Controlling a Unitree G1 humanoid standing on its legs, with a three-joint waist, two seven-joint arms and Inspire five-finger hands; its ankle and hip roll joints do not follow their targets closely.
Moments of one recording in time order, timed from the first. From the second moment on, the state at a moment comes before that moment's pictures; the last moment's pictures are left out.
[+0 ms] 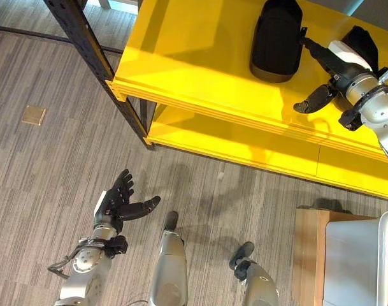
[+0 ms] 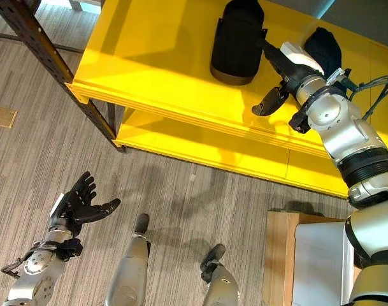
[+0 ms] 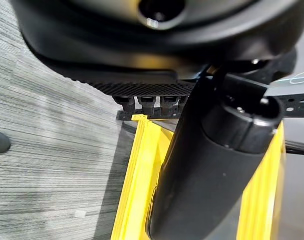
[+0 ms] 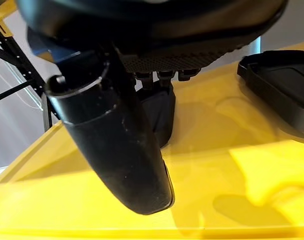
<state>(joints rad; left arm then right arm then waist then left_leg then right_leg) 0.12 0.57 -0.06 0.16 -0.59 -0.15 0.05 -1.19 -1.00 0.74 0.71 0.12 -0.08 0.06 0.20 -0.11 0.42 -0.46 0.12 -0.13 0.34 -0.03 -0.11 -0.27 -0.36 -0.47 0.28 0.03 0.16</state>
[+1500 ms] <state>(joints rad) 0.09 0.57 -0.08 0.16 -0.62 -0.16 0.06 -1.32 -0.96 0.79 0.90 0.12 -0.06 0.02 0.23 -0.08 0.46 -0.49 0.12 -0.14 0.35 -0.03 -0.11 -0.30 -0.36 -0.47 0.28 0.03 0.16</state>
